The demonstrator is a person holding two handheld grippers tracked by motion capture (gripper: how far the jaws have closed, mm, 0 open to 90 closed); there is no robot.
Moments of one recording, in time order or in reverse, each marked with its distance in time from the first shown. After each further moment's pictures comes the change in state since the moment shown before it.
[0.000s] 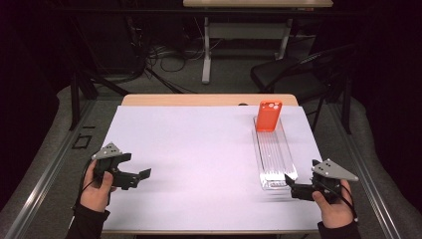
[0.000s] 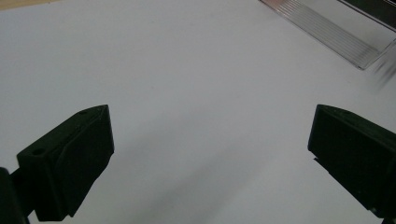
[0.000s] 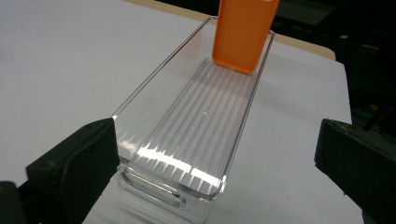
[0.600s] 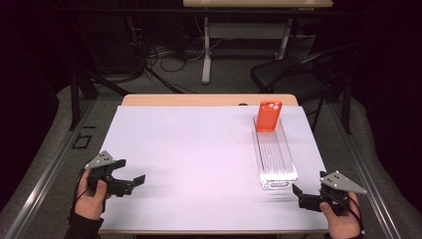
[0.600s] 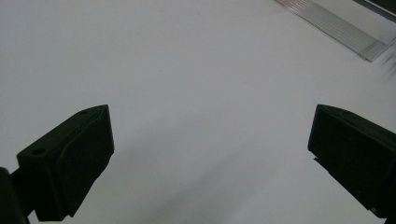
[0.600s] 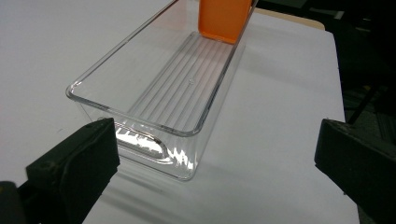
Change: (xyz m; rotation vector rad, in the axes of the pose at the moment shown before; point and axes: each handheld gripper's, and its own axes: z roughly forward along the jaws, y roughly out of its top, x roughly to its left) left arm 0.006 -0.025 -0.006 -0.025 0.013 -0.012; right arm -0.010 -0.035 -0.010 0.020 -0.030 0.048
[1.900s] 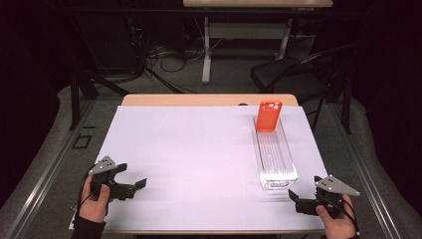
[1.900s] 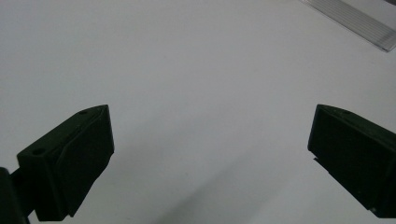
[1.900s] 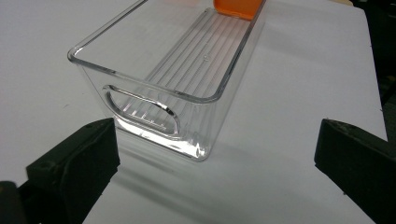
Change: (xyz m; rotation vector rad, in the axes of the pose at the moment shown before) left arm 0.003 -0.018 0.011 0.001 0.017 0.000; right arm 0.002 -0.019 0.012 0.041 0.056 -0.001
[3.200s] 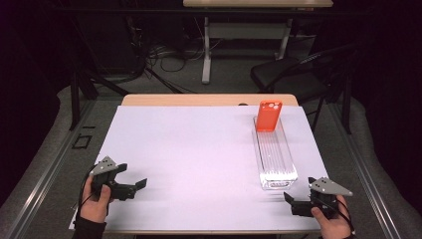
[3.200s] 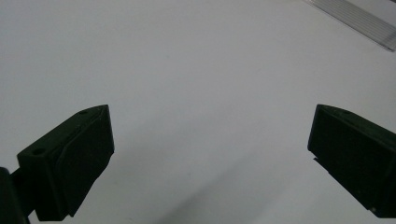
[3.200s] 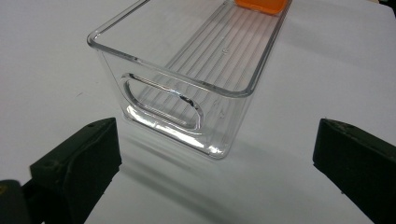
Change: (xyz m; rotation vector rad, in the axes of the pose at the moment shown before) left arm 0.000 -0.002 0.001 -0.005 0.010 0.003; right arm 0.008 -0.003 0.007 0.022 0.041 -0.038
